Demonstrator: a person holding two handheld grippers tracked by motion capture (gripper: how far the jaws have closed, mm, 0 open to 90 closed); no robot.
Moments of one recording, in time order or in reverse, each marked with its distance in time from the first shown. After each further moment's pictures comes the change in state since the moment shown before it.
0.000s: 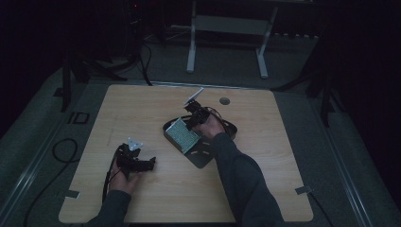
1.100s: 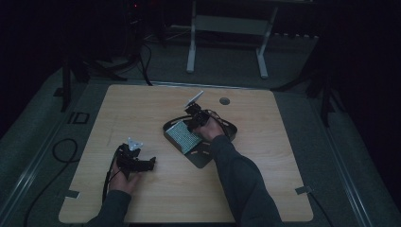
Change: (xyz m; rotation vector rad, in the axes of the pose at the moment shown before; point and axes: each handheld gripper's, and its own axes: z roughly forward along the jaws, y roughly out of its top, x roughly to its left) left arm 0.000 0.000 0.000 0.001 0.000 0.001; right arm -0.002 -0.006 0.012 0.007 -0.048 0.016
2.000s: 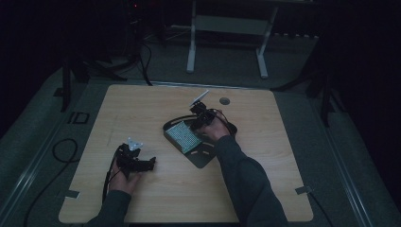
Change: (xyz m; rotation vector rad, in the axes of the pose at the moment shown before) left arm 0.000 0.000 0.000 -0.002 0.000 -0.002; right arm -0.006 -0.011 -0.019 -0.036 -0.050 -0.005
